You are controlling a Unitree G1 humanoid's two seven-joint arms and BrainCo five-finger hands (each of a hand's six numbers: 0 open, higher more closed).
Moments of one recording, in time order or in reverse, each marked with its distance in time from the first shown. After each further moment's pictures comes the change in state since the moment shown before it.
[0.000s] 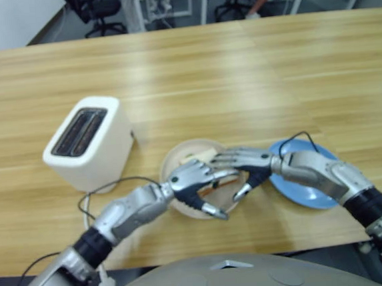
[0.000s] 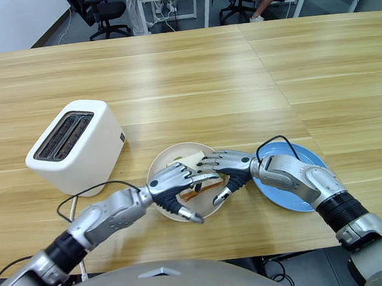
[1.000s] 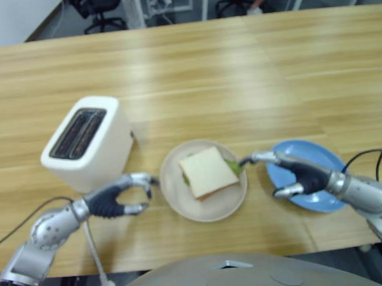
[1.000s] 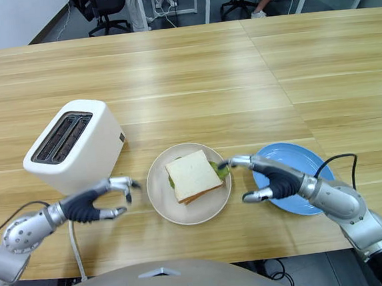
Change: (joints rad) left arm 0.456 0.195 0.466 0.087 -0.597 -0.099 -0.535; right arm 0.488 -0.101 -0.256 -0.216 0.911 -0.038 0.274
